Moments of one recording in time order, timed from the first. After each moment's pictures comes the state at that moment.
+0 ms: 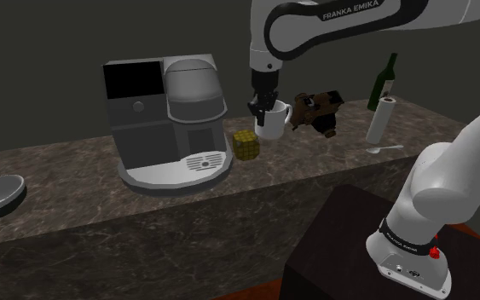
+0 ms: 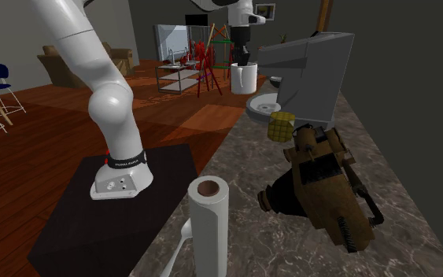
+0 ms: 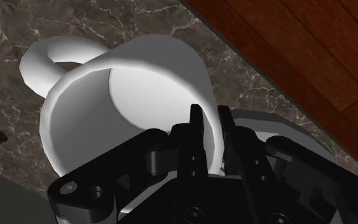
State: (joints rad) arm 0.02 -0.30 0.16 -2.11 0.03 1.85 0.14
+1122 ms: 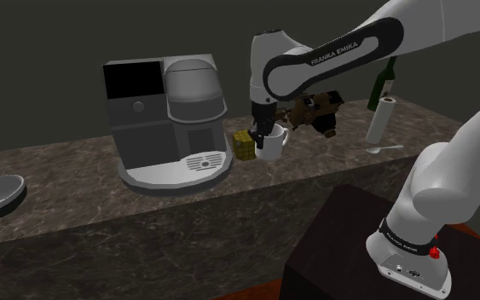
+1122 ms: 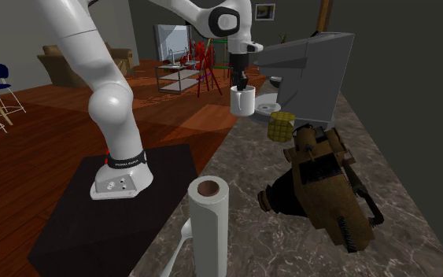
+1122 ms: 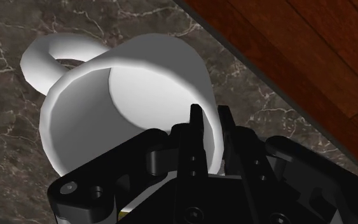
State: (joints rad) arm 0.02 -0.25 0.17 -2.30 0.03 2.08 0.14
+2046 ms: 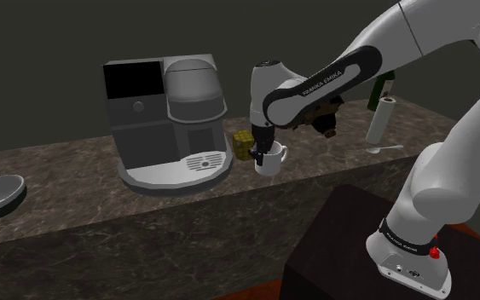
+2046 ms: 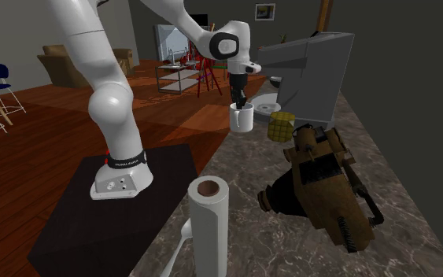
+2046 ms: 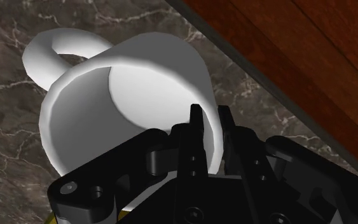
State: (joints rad) arm 0.02 -0.17 0.18 -2.41 0.02 2.28 0.16
